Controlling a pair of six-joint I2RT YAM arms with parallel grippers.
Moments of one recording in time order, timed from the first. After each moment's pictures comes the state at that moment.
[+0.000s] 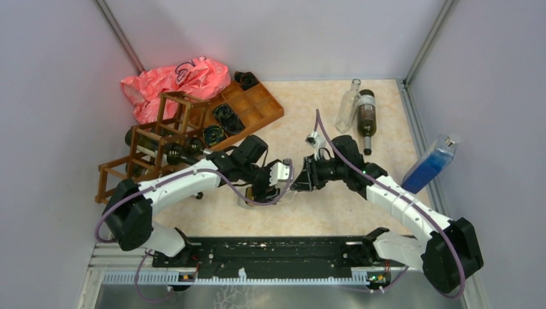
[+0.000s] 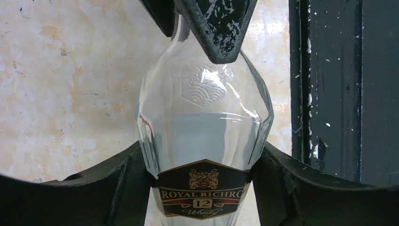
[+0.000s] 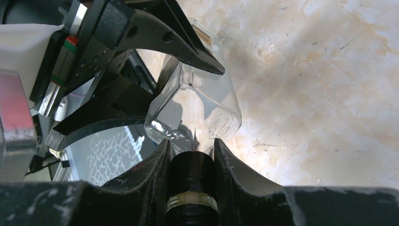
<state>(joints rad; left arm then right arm) -0.84 1.47 1.03 -0.50 0.53 0.61 0.53 1.10 0.72 -0.29 -0.69 0.35</state>
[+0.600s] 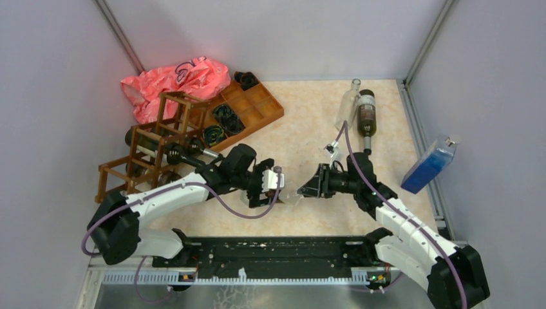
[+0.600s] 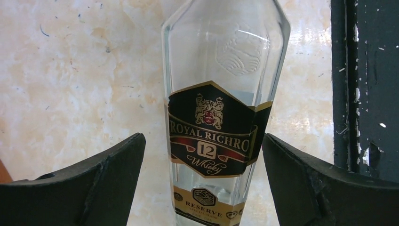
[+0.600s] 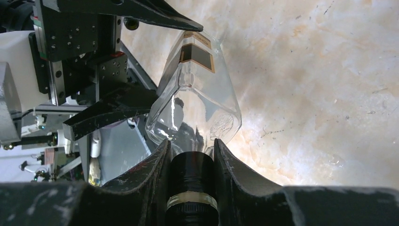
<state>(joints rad) -0.84 1.32 0.80 -0.25 0.45 0.67 0.45 0.88 0.45 -0.09 -0.67 0.63</state>
